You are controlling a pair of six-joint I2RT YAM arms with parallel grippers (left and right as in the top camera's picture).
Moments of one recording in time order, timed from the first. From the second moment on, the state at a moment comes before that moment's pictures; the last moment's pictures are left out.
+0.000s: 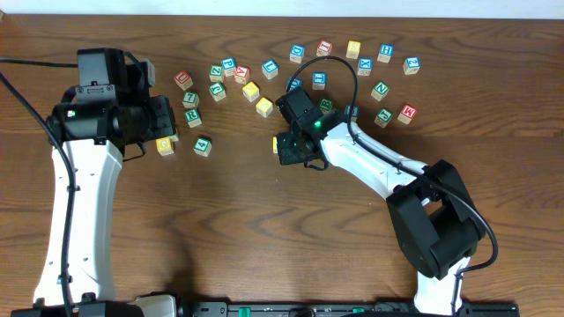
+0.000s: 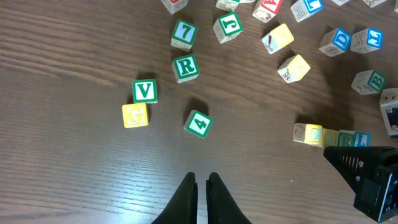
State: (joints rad) left arm 0.09 1.45 1.40 -1.02 0.18 -0.12; right arm 0.62 2.01 1.40 -0.60 -0.07 0.46
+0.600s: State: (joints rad) left arm 0.09 1.45 1.40 -1.02 0.18 -0.12; right arm 0.62 2.01 1.40 -0.60 -0.07 0.46
